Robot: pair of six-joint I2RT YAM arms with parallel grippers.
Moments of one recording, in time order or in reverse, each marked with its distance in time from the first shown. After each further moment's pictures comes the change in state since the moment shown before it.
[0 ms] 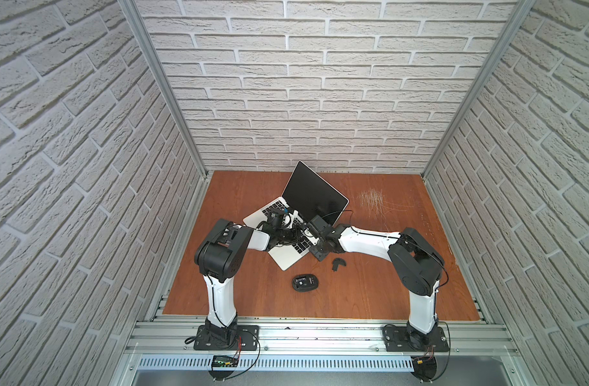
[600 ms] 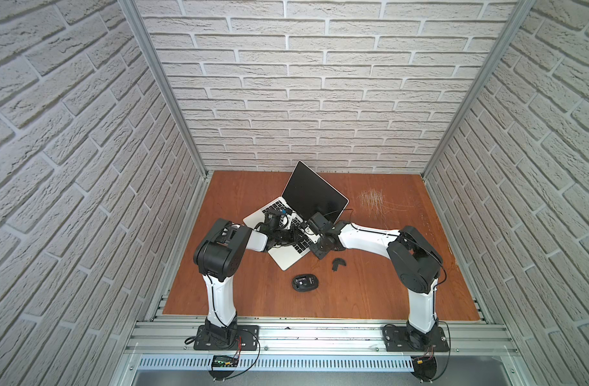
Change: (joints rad) left arm 0.026 0.006 -0.023 0.034 0.053 0.004; right arm -0.032 0.026 0.050 -0.060 -0.053 0.000
